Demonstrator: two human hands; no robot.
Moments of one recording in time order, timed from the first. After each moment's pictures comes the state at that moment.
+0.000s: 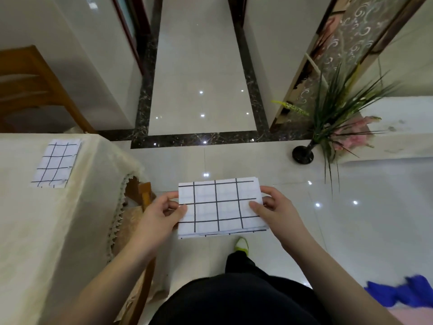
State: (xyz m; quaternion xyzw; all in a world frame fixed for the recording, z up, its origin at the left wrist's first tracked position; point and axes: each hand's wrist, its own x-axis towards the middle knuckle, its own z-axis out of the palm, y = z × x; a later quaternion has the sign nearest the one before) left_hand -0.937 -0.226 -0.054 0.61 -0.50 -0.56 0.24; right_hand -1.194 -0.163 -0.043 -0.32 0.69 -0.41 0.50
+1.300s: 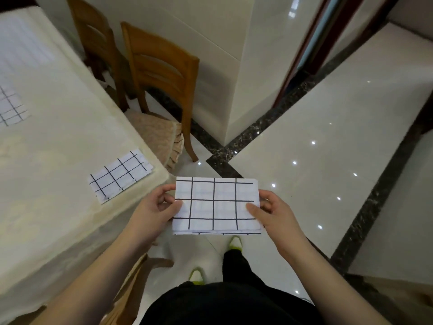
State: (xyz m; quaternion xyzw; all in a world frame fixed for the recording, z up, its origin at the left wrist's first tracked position) left_hand -0.869 -0.526 -0.044 0.74 -0.22 -0.41 0.49; right_hand -1.091 -0.672 -0.042 -0.55 0.51 -0.17 0.64
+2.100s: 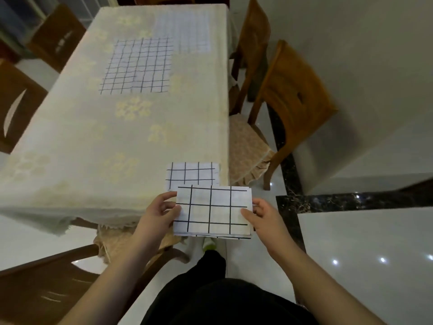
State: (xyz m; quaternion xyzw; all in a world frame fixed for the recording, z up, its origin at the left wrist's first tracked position) left_hand -0.807 -0.515 -0.075 0.74 0.16 -0.22 0.62; right_hand -0.874 -0.763 -0.084 -0.67 0.28 0.12 0.68
